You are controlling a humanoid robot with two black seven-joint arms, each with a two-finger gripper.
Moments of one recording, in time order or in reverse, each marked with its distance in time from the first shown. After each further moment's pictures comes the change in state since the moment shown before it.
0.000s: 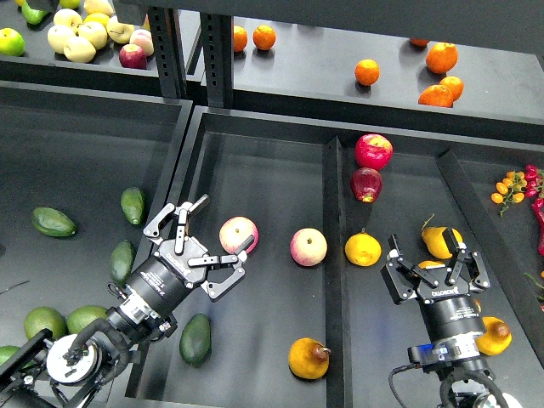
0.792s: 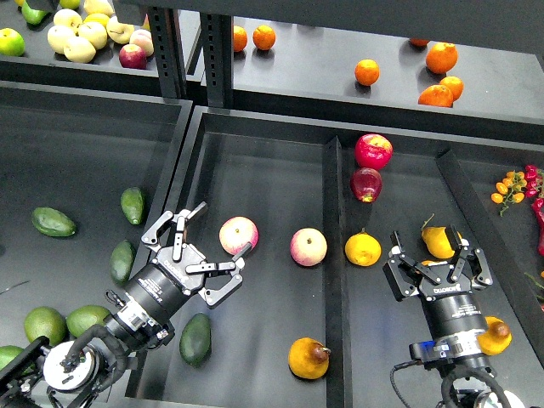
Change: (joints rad) left arm 0.026 0.000 -0.002 0.007 -0.007 0.000 0.012; right arm -0.005 0.000 0.006 0.005 0.001 0.005 0.000
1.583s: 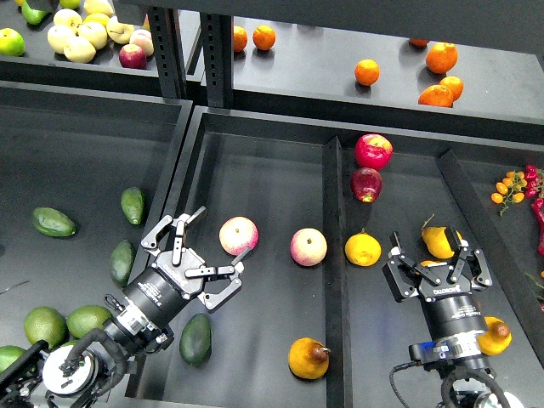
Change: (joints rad) left arm 0.009 0.000 -0.002 0.008 0.001 0.000 0.000; right arm -0.003 0.000 -0.001 0.000 0.000 -0.001 -0.001
